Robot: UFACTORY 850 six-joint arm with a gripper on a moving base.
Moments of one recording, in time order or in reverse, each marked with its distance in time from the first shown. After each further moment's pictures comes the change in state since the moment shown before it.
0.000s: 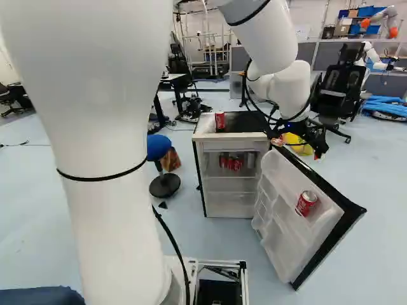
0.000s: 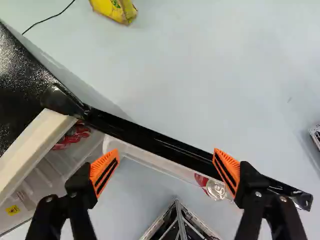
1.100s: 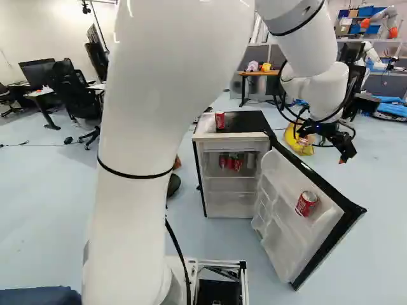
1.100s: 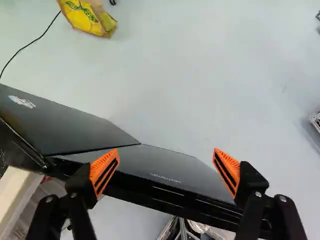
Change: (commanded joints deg) arm -5.8 -10.9 -13.7 3.7 -4.1 0.0
